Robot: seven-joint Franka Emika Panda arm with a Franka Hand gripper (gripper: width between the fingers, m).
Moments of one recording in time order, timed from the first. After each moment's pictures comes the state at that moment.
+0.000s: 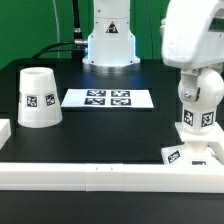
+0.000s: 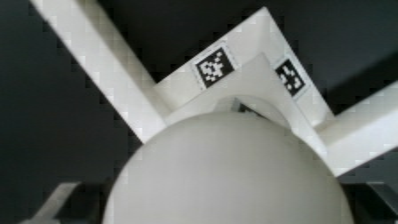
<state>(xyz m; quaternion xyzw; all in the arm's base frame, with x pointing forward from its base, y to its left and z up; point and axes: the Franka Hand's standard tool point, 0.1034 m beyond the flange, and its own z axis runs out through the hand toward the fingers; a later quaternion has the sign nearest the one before) 0.635 0.085 0.115 0.92 0.39 0.03 0.06</state>
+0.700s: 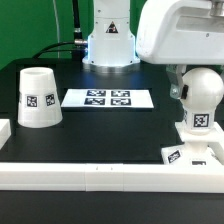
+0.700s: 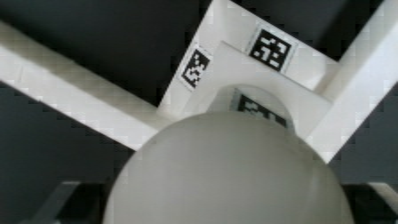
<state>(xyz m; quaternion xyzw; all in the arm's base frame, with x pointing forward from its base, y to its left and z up) 0.635 0.086 0.115 0.98 0.17 0.04 0.05</state>
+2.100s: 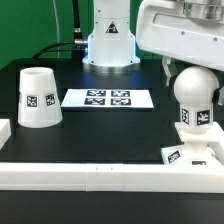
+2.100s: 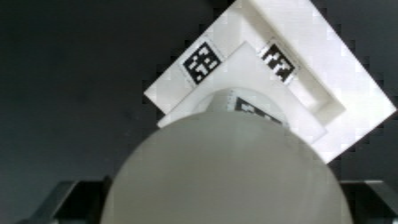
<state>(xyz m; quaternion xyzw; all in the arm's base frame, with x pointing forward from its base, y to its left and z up) 0.626 0.084 0.113 0.90 -0.43 -0.01 0.02</state>
